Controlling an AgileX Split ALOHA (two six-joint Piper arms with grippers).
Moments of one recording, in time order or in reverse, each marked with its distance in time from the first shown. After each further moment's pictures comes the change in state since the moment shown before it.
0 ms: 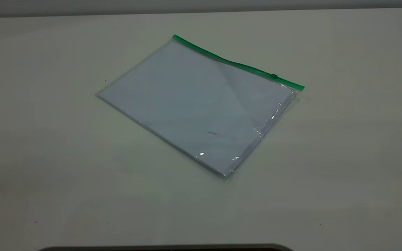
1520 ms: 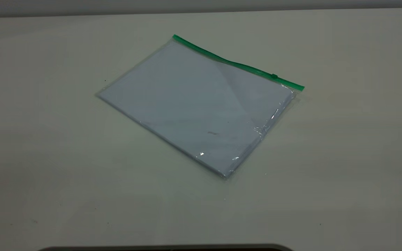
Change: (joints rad) left arm 0.000 0.014 -0.020 0.039 -0.037 -0.097; right arm 0.000 0.000 0.000 0.086 0.000 0.010
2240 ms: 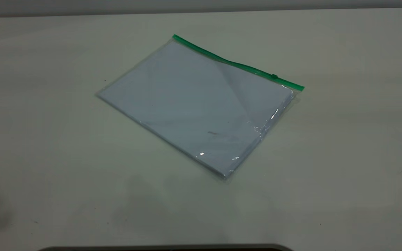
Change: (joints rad) left arm 0.000 0.878 -0.249 0.001 -0.459 0.006; right arm 0.000 0.531 -0.081 0.058 -0.259 0.037
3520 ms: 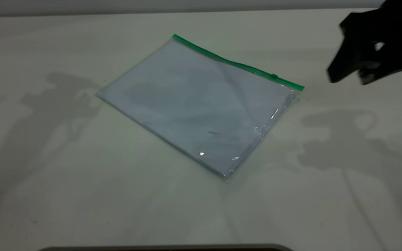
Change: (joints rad) left arm -0.166 0.954 -0.457 -0.013 -0.224 0.172; right arm 0.155 1.304 -0.265 0.668 -0.459 -0.704
